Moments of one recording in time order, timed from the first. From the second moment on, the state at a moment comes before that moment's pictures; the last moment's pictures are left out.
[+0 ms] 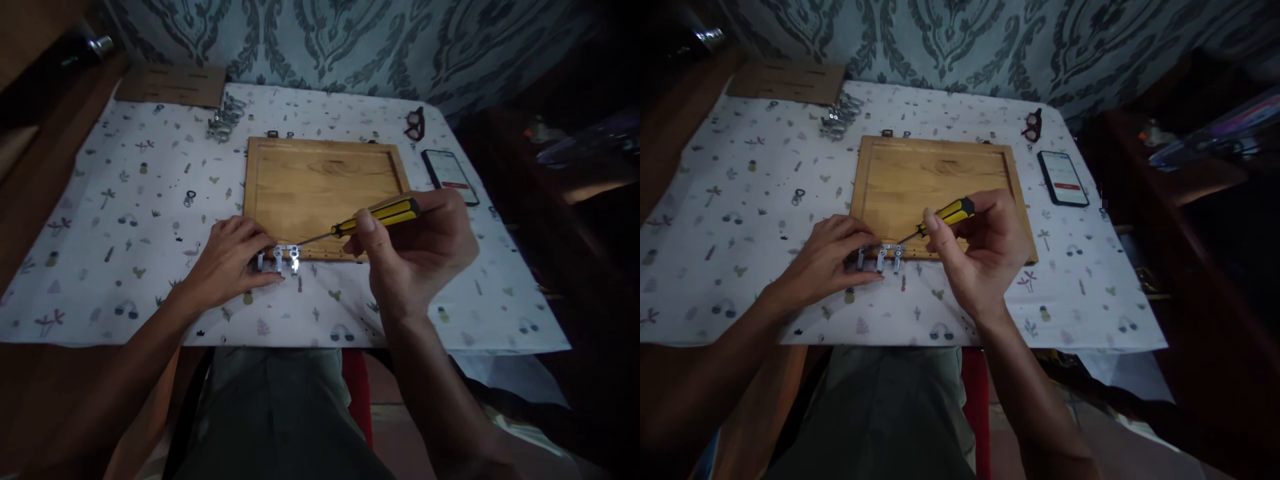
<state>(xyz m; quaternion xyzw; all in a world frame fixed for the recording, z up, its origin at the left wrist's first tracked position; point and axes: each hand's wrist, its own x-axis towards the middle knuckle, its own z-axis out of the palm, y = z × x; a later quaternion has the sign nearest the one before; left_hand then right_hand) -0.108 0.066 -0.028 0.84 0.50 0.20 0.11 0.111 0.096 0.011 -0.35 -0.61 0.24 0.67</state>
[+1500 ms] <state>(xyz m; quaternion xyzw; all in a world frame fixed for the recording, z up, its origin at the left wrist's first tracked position) -0.104 0.069 -0.025 0.84 0.50 0.19 0.11 0.103 0.098 -0.002 -0.30 -0.72 0.23 0.58</state>
